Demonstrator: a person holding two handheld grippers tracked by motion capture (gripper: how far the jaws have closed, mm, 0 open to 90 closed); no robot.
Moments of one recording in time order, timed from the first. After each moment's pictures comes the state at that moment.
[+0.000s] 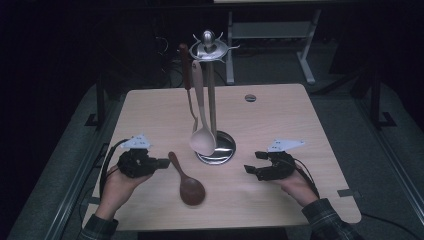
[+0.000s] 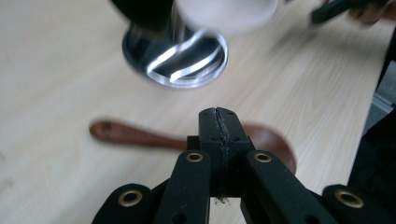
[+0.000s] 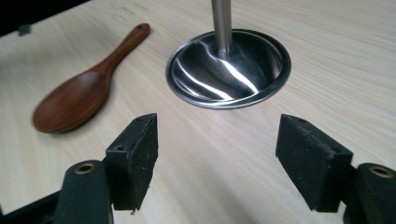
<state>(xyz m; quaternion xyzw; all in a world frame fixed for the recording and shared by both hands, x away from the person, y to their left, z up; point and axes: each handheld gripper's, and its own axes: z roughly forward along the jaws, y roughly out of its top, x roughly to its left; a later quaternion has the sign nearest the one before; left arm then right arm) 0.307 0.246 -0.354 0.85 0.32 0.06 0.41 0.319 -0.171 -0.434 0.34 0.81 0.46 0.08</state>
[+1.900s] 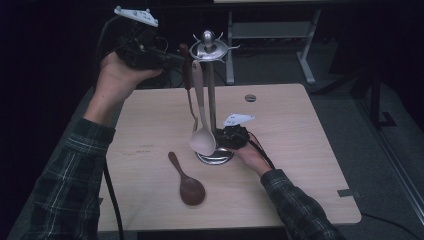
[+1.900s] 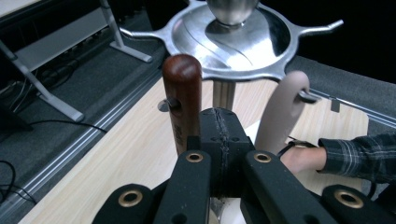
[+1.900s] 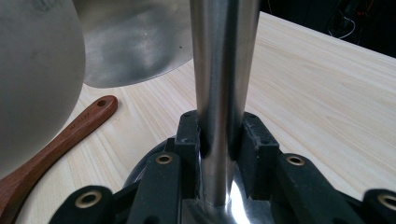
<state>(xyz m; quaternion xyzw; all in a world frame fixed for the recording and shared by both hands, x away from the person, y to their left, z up) 0.399 0.185 -0.124 0.85 0.23 0.14 0.45 0.417 -0.062 -0.441 0.28 0.81 0.50 0.13</state>
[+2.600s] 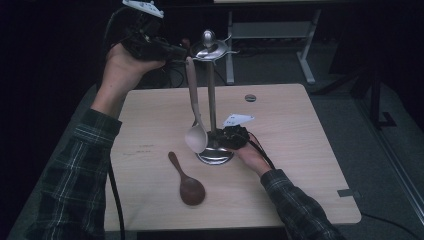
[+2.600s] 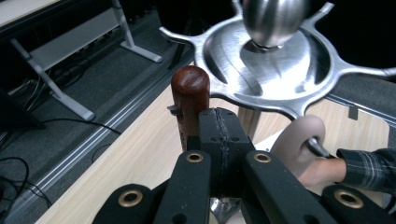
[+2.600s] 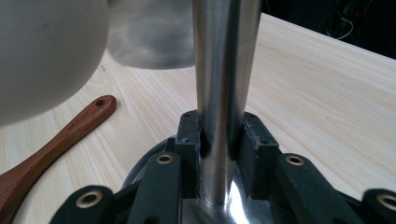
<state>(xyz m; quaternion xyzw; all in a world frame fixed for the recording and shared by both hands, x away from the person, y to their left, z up) 0.420 0.179 -0.120 0.85 0.24 0.15 0.44 0.417 -0.062 -0.441 0.28 0.81 0.50 0.13</state>
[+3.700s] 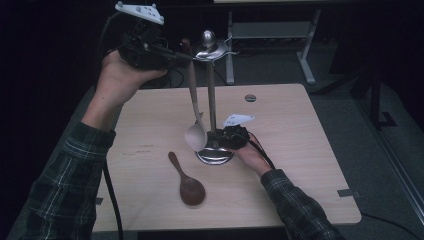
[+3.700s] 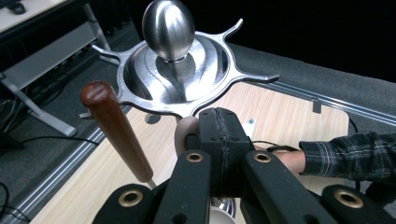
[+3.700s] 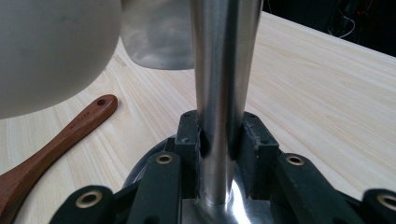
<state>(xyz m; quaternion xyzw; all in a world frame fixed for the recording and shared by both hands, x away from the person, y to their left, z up) 0.376 0.169 -0.109 0.86 0.19 0.14 0.45 0.417 -0.062 -0.441 0.28 0.81 0.50 0.13</state>
